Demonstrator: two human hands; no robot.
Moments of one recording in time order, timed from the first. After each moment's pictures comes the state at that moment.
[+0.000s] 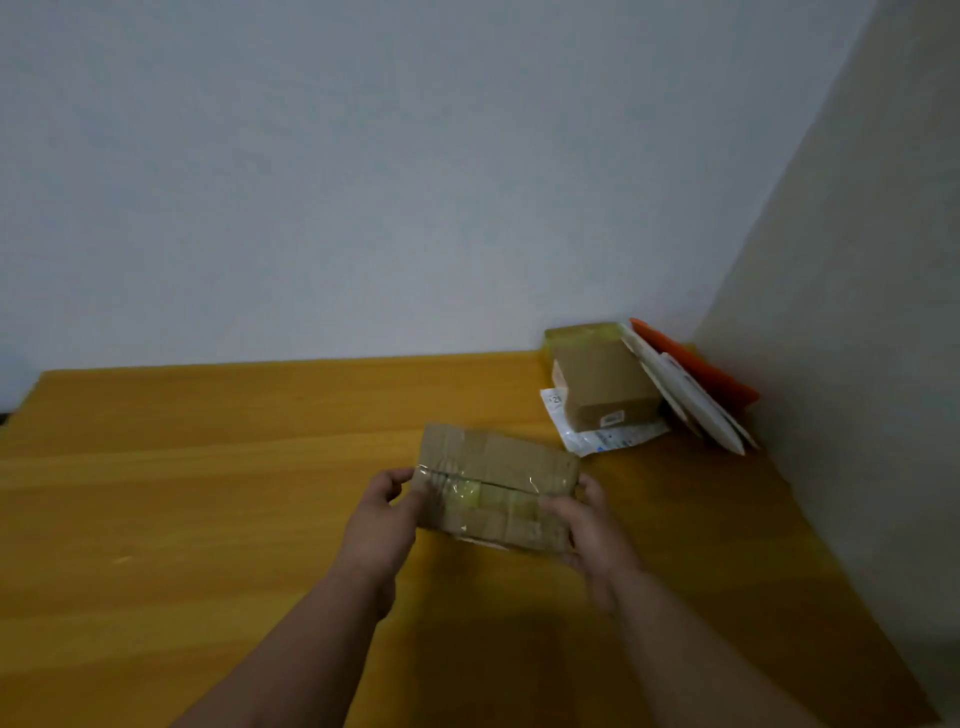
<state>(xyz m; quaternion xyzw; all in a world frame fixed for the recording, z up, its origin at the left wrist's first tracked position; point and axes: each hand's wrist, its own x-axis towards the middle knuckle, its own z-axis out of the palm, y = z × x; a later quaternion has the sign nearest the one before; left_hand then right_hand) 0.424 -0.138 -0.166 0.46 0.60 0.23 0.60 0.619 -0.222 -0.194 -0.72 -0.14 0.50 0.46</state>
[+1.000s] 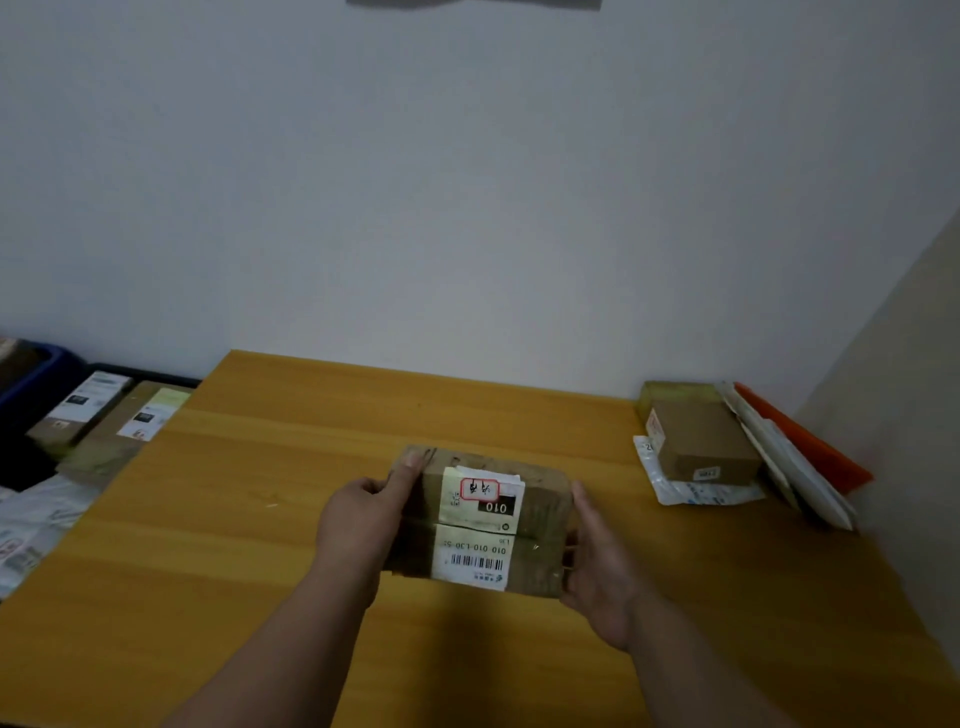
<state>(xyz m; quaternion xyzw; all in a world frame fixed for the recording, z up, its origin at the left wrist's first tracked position) 0.294 -0.153 -0.115 0.42 0.67 0.36 0.49 0.510 -0.211 -0.168 -0.63 -0.19 0.63 0.41</state>
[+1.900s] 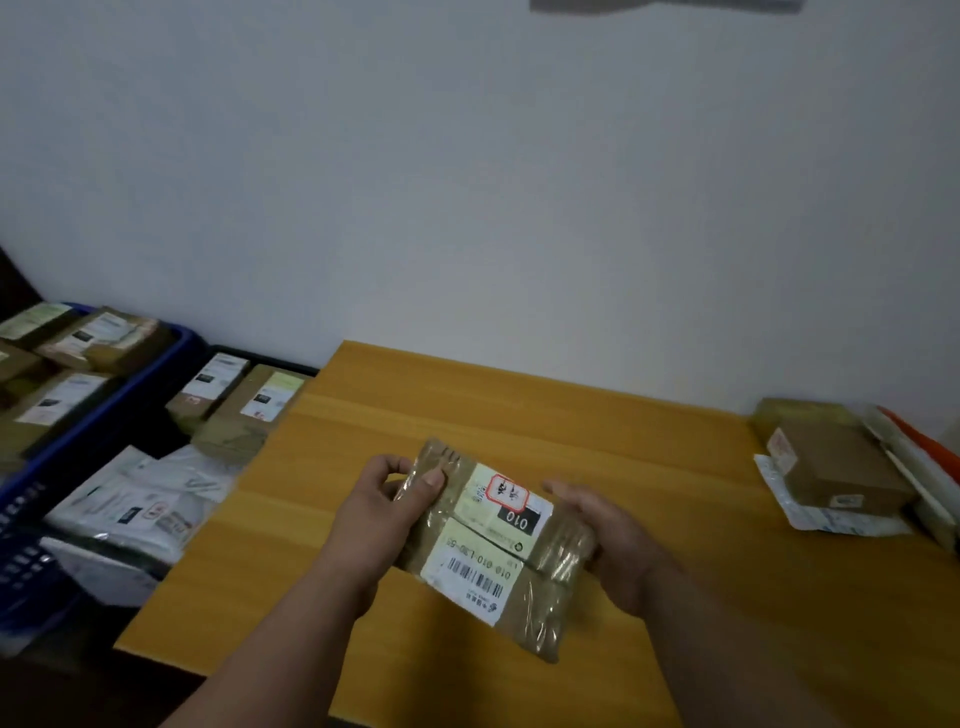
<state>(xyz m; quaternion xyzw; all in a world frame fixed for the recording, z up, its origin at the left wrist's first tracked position) 0.128 -0.141 -0.118 0.44 0.58 0.39 0.57 0.363 -0.160 -0.145 -0.61 -0.32 0.62 0.38</state>
